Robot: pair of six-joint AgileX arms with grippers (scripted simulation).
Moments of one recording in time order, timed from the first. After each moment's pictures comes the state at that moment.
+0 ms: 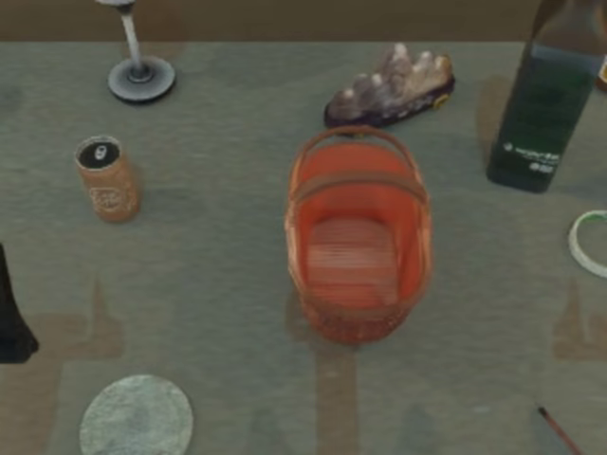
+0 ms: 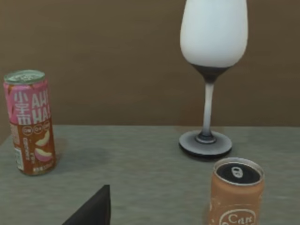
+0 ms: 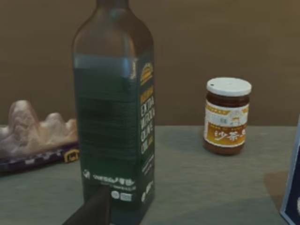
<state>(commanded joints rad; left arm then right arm) 0.00 0.00 0.00 0.00 0.00 0.00 0.00 0.00 0.00 0.00 0.00 0.00</state>
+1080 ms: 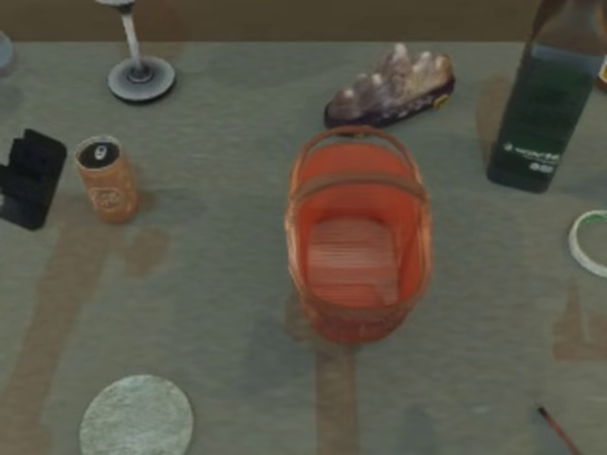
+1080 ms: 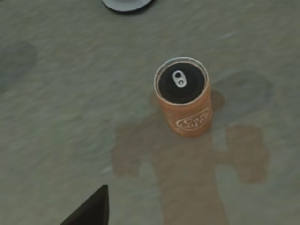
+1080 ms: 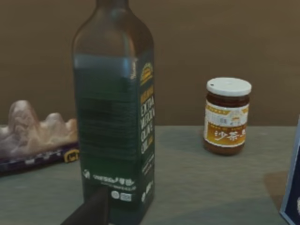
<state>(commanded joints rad) -0.12 1.07 1.00 -0.68 0.05 0.33 0.00 0.00 0.00 0.00 0.00 0.00</state>
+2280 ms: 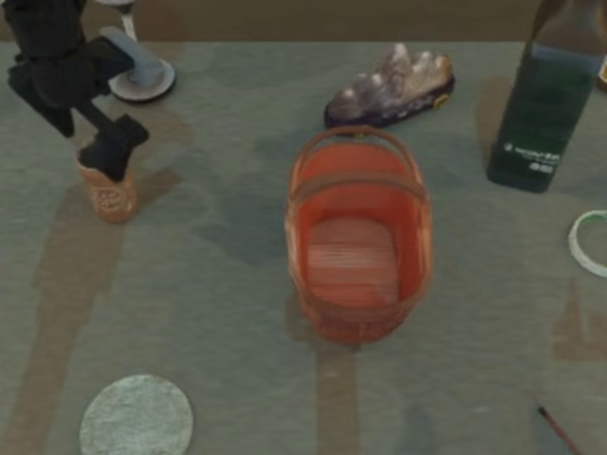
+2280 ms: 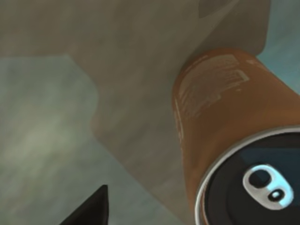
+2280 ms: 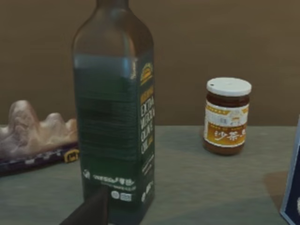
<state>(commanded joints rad) -0.12 2.37 2.13 -1.33 0.00 0.71 0.00 0.00 0.00 0.00 0.00 0.00</state>
